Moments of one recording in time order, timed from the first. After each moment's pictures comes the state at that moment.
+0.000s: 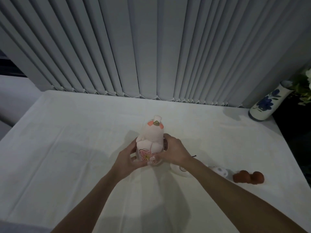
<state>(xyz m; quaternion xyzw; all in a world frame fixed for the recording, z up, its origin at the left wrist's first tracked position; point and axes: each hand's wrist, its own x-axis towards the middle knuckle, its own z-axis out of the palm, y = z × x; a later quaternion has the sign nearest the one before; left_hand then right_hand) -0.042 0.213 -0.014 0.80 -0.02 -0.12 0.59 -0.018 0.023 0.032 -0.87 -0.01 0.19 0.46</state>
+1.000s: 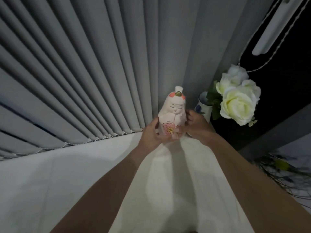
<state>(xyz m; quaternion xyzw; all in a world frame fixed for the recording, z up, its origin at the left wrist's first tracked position) 0.196 -0.179 -0.020 0.80 -0.20 -0.14 0.55 0.144 -0.342 0.032 -0.73 0.18 0.05 0.66</state>
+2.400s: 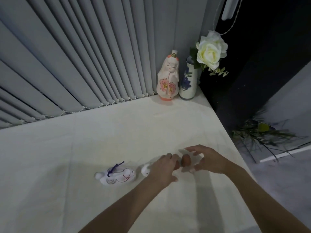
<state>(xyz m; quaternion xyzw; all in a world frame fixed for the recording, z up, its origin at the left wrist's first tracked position) -0.066 -0.116 -0.004 0.89 -0.34 -0.29 0.08 -0.112 -0.306 -0.020 -0.83 0.11 0.20 0.50</state>
